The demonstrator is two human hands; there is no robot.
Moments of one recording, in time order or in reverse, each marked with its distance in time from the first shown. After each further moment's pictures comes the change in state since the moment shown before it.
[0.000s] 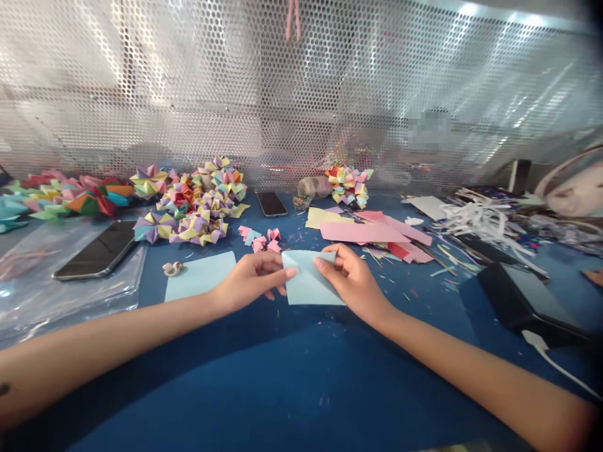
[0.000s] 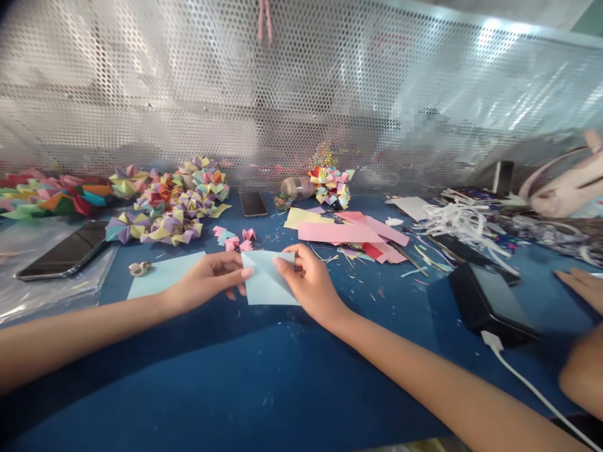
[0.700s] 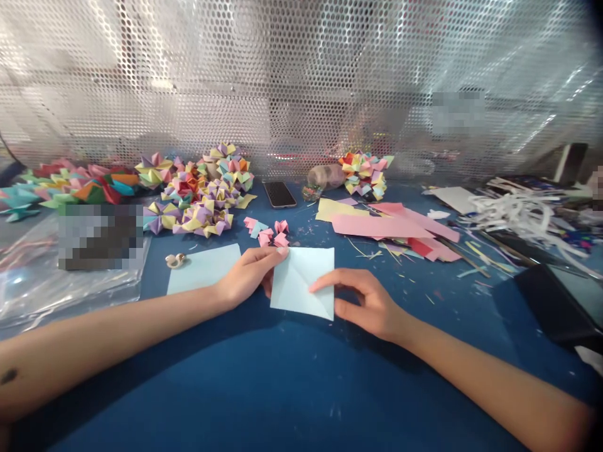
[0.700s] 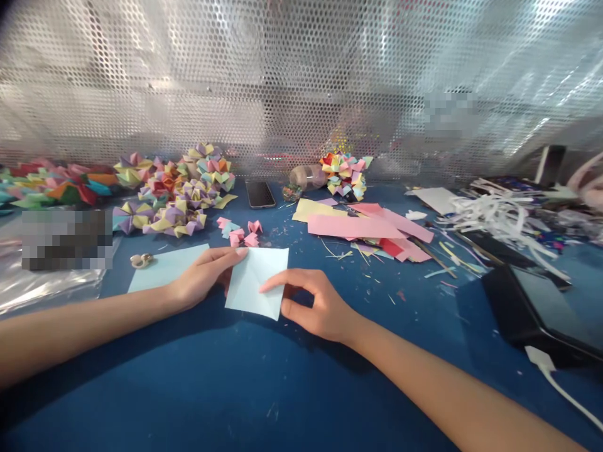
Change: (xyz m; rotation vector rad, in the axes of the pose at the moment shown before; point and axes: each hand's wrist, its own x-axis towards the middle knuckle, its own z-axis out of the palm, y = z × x) left_hand 0.009 -0.021 -0.005 -0.187 0.113 -0.107; right_hand -0.008 0.012 -0.010 0.006 -0.412 -0.351
